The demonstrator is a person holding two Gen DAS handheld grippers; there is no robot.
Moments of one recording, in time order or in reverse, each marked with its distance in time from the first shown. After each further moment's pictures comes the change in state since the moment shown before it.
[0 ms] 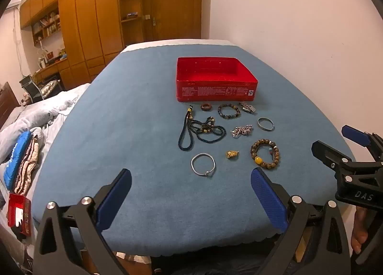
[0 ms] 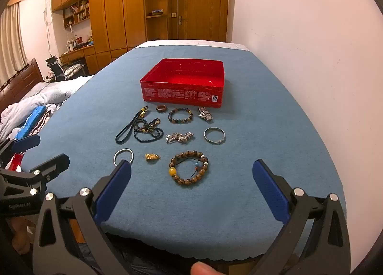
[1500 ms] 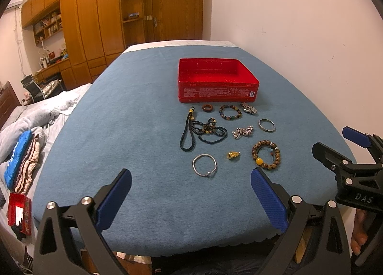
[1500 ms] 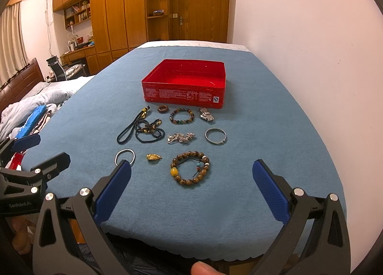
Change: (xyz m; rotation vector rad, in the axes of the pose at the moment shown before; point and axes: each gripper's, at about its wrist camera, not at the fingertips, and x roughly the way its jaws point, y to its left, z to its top) left arm -0.001 0.001 0.001 0.006 -0.002 0.016; right arm -0.001 0.003 -0.001 -0.004 0.007 0.001
